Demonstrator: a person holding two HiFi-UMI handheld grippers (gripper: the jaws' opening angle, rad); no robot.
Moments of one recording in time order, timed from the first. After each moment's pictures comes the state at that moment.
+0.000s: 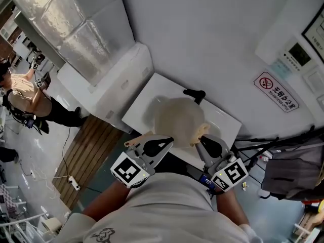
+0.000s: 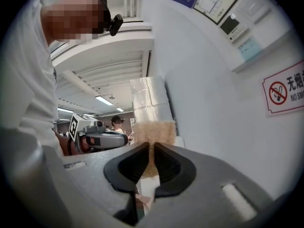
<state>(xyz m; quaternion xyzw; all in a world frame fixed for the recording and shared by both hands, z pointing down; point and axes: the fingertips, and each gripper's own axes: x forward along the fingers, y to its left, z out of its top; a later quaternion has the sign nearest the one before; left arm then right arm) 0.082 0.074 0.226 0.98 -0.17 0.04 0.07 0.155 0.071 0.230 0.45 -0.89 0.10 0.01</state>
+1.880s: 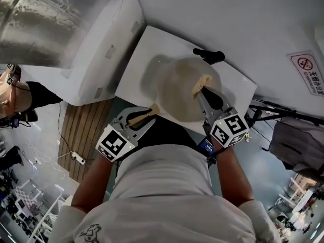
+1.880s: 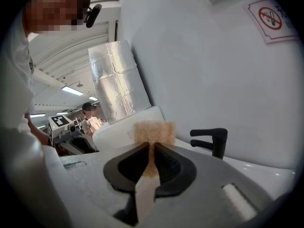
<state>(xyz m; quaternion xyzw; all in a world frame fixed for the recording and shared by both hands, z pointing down) -0.019 -0.021 0.428 0.96 -0.08 0.22 0.14 0.138 -0.073 0.413 0.54 -0.80 0.25 0.08</state>
